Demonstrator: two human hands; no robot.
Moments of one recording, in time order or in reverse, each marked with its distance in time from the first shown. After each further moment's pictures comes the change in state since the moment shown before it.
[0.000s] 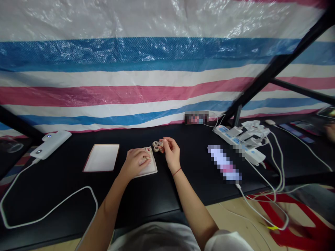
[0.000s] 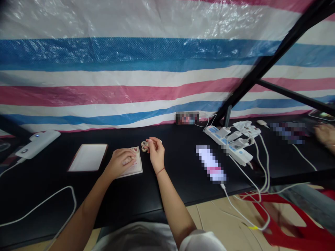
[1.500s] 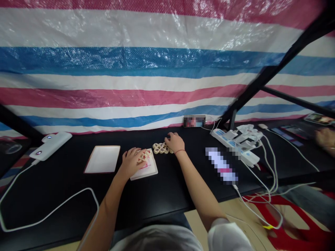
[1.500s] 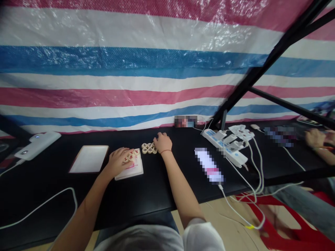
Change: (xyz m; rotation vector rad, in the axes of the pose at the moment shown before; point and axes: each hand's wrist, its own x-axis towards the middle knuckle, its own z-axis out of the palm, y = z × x) left_hand -0.007 -0.024 0.007 0.204 -0.209 -0.259; right_hand 0.072 -0.016 -0.022 -1.476 -0.222 0.011
